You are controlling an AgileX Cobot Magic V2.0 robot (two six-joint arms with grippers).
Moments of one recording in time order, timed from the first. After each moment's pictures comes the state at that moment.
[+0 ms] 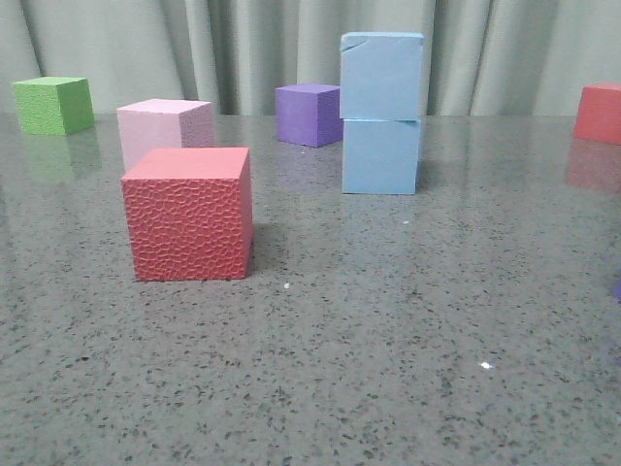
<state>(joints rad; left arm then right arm) -0.05 0.00 0.00 0.08 0.13 -0.15 0.11 0.61 -0.82 -0.03 1.08 0.12</state>
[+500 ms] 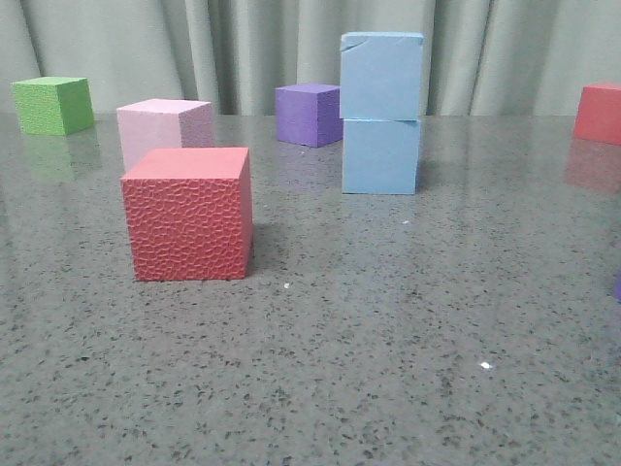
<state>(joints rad) -0.05 0.00 0.00 0.09 0.09 -0.15 0.11 0.61 -0.82 -0.03 1.08 0.12</state>
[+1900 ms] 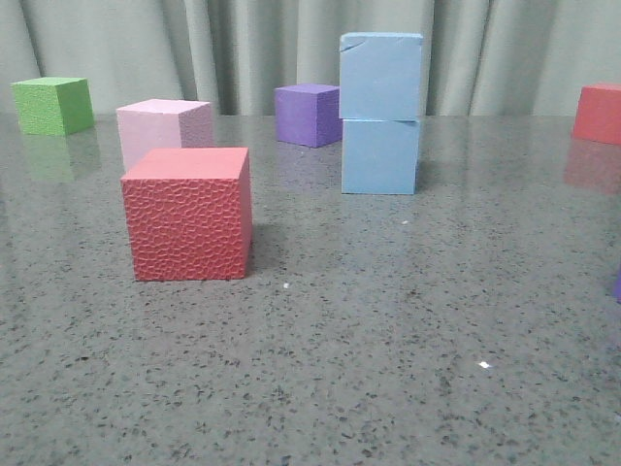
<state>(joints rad) -0.05 0.00 0.00 0.09 0.09 -0.14 0.11 0.33 -0.47 -0.03 0.57 0.12</state>
